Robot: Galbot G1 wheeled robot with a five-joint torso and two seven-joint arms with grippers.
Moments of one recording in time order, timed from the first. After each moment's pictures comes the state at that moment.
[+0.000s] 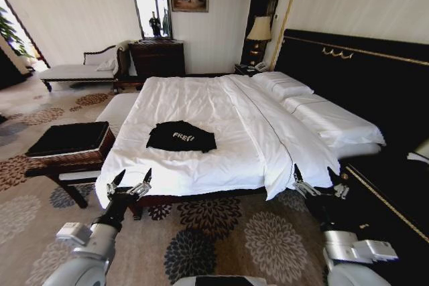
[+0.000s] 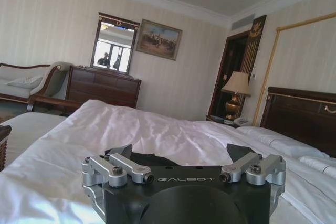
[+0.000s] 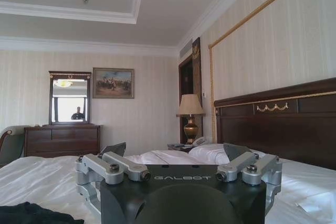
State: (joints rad) left arm 1.84 -1.34 -0.78 -2.50 -0.57 0.17 0.03; right arm -1.94 1.24 0.79 2.42 0.41 0.21 0.18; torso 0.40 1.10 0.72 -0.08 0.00
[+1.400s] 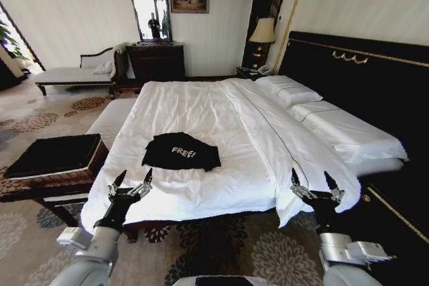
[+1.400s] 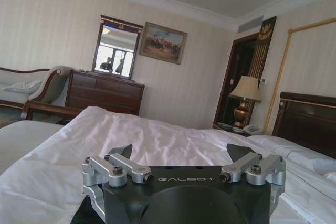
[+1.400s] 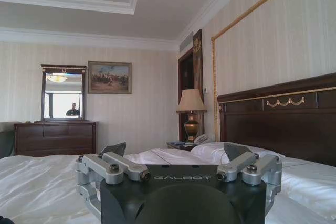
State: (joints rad) left arm 1.85 -1.37 -0.76 -2.50 -0.53 0.14 0.03; right arm -1.94 1.26 0.78 2.38 0.38 0.22 0.18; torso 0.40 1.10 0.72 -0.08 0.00
